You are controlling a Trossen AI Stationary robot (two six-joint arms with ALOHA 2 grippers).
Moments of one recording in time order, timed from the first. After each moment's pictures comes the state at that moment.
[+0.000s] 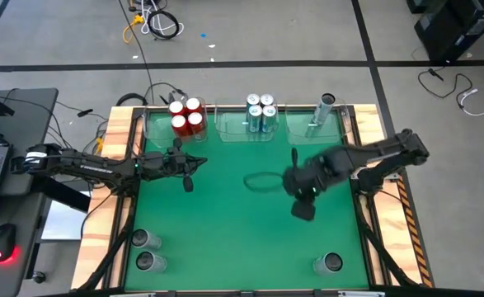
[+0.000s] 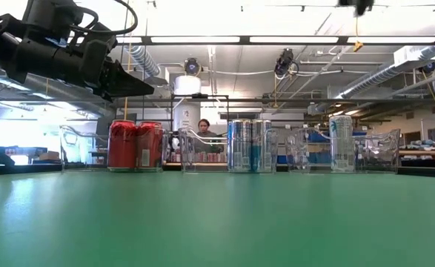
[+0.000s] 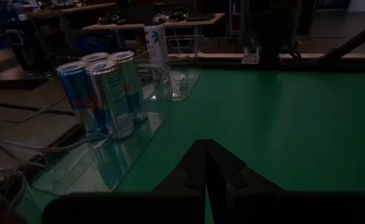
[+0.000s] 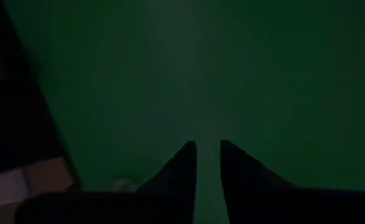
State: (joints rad) left arm 0.06 0.95 0.19 0.62 -0.26 0.02; right arm 0.29 1.55 1.64 -1.42 -0.03 0.66
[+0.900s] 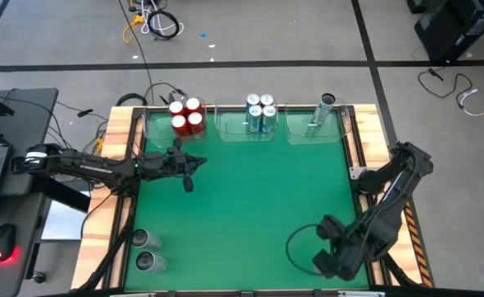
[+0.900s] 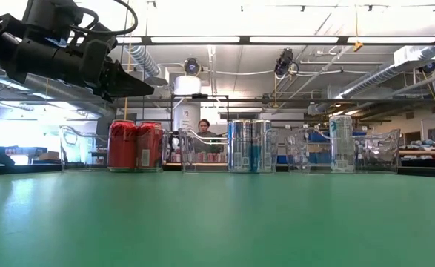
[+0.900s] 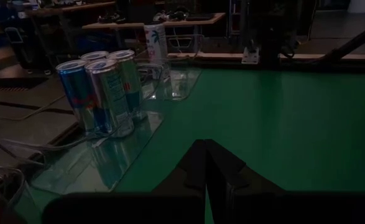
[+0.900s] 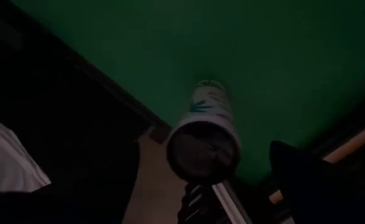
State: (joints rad) left arm 0.06 0.95 0.19 0.61 -0.26 0.01; right arm 0.85 1.63 1.64 -1.37 -0.06 1.79
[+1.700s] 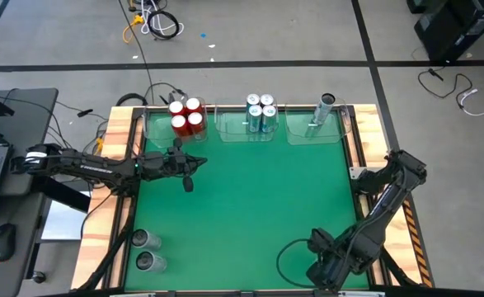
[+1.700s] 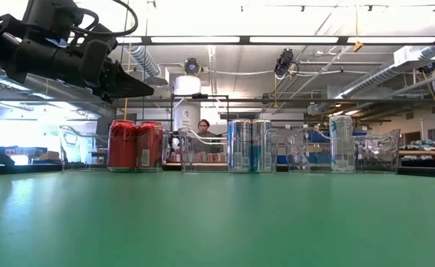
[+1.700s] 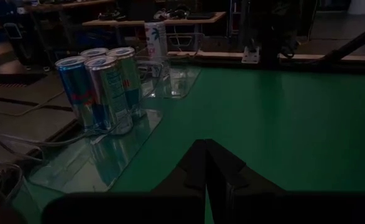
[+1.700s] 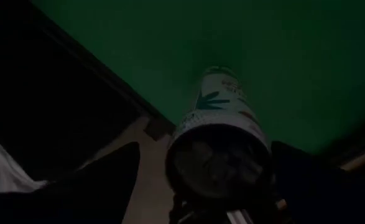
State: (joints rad) left arm 0.06 0.95 0.19 0.61 -0.26 0.00; right arm 0.86 1.73 1.59 -1.25 -0.13 1.73
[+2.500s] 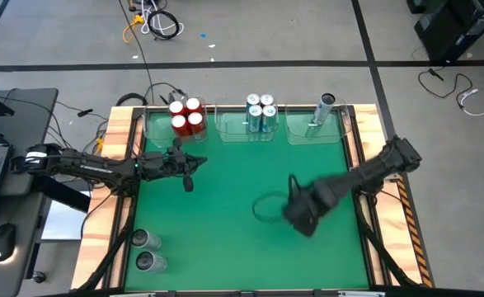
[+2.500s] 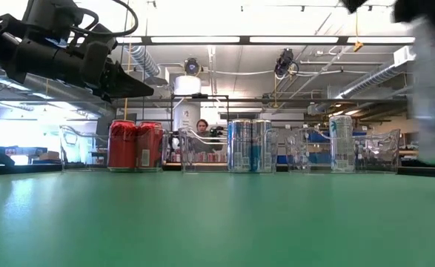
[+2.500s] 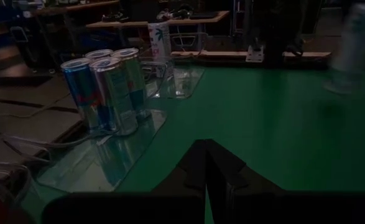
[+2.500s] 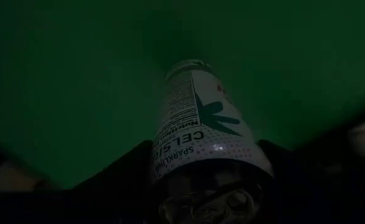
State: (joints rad) left arm 0.06 0.95 0.19 0.61 -0.28 0.02; right arm 0.41 1.66 1.50 -1.53 -0.08 1.05
